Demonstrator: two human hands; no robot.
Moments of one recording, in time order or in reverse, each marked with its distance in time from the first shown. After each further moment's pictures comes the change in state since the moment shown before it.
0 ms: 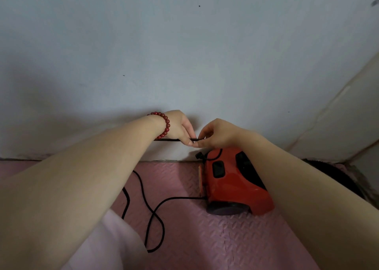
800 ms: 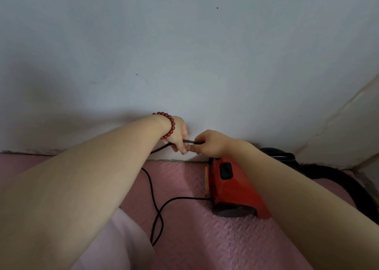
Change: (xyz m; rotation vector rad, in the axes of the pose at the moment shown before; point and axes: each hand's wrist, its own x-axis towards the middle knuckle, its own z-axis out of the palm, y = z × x) left_hand -0.011 -0.011 -0.007 0.269 -0.181 -0.162; right_hand 0.016 -0.021 0.035 -0.052 -0.064 0.013
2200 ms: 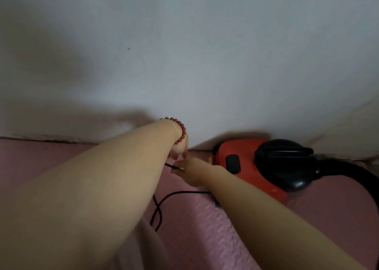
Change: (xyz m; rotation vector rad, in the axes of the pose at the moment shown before) left_hand 0.037 -0.001 0.027 0.610 -0.165 -0.267; right_hand 0.040 0.015 0.103 -0.278 -0.306 -0.003
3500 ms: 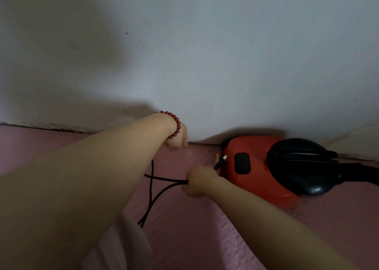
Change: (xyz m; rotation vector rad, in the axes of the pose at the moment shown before) left_hand 0.066 -0.026 0.021 -0.205 0.043 0.022; right_hand 0.024 0.019 0.037 -0.261 -0.087 0.061
